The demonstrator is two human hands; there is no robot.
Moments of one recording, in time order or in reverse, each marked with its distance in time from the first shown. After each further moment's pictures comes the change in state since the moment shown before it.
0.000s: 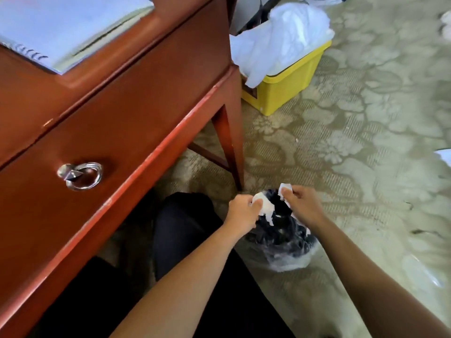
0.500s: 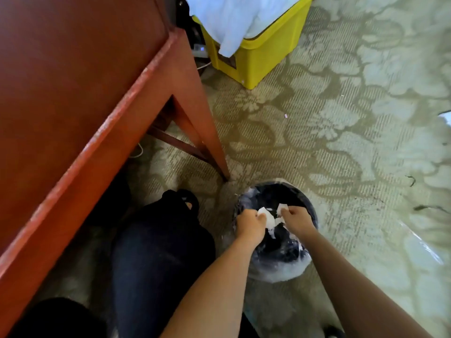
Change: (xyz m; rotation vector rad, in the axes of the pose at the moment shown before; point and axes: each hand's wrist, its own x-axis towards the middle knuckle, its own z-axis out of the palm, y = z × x) left_hand 0.078 -0.029 0.092 0.106 -0.114 -0.287; right_hand 0.058 0.130 0.037 -0.087 -0.099 0.451
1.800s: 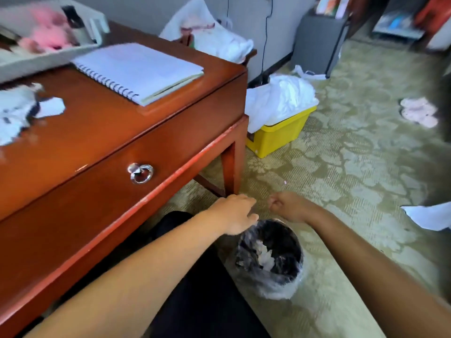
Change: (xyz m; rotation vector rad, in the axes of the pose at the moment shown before) left_hand -0.191 0.039 -0.169 0.744 -0.021 0.510; right_hand -0.181 -0.174 -0.086 -0.719 -0.194 -0.584
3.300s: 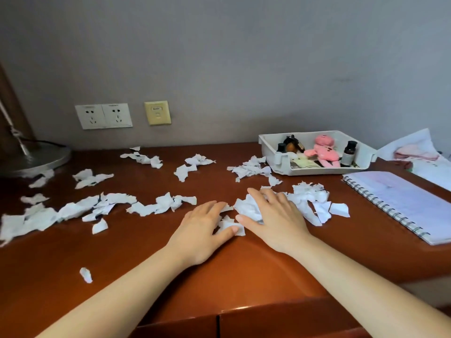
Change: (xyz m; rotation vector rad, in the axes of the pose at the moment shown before) left_hand -0.377 -0.250 -0.025 -0.199 0.916 -0.742; right_hand -0.034 -0.477 0.073 -0.430 0.399 -0.923
